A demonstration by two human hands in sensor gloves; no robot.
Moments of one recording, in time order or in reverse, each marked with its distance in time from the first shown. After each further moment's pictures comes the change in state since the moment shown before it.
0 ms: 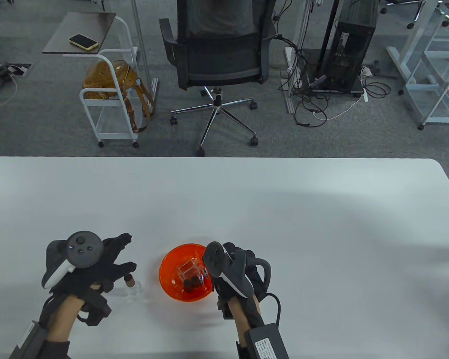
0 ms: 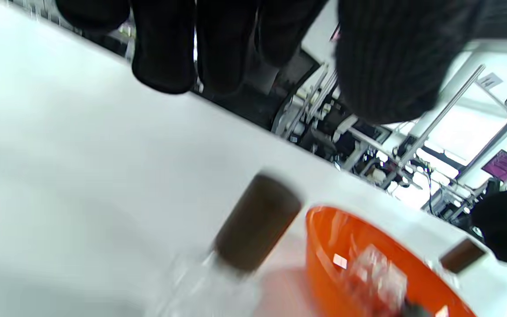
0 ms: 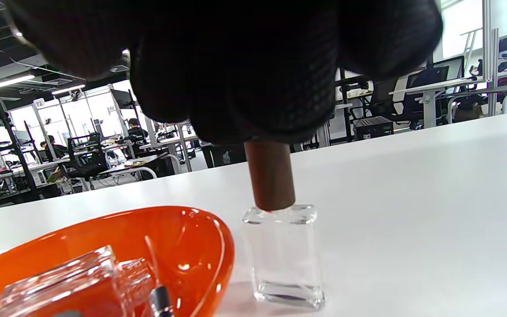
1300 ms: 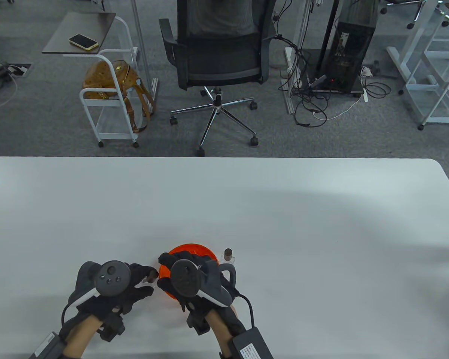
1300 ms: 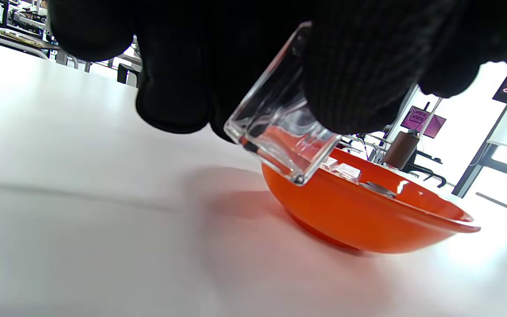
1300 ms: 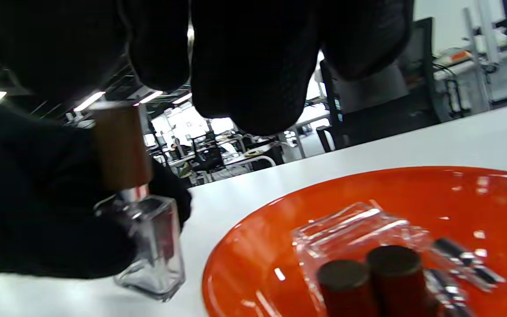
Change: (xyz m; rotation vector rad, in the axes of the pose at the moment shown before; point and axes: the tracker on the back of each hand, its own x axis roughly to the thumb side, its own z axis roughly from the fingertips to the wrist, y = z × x) left_hand 0.040 -0.057 0.003 0.079 -0.243 -0.212; right_hand 0.077 0.006 0.033 0.026 -0.407 -0.182
